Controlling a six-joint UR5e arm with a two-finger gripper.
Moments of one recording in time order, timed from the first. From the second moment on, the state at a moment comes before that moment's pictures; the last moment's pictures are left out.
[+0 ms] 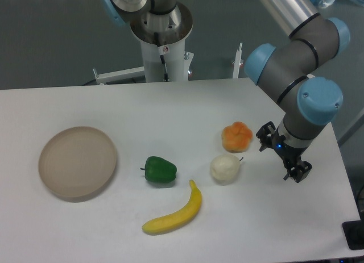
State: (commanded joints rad) arm 2.45 -2.13 -1.29 -1.29 1.55 1.63
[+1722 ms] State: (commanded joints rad) arm 2.12 -2.30 -1.38 -1.00 1.55 1.04
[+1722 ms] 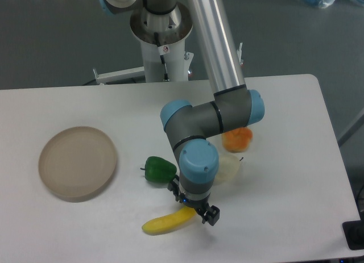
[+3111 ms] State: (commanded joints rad) arm 2.28 -2.11 -1.29 -1.24 1.48 1.14
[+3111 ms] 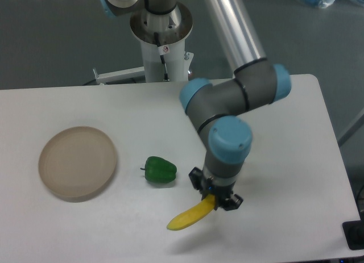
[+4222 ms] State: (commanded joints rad) arm 2.47 -2.10 -1.24 -1.40 1.54 1.53
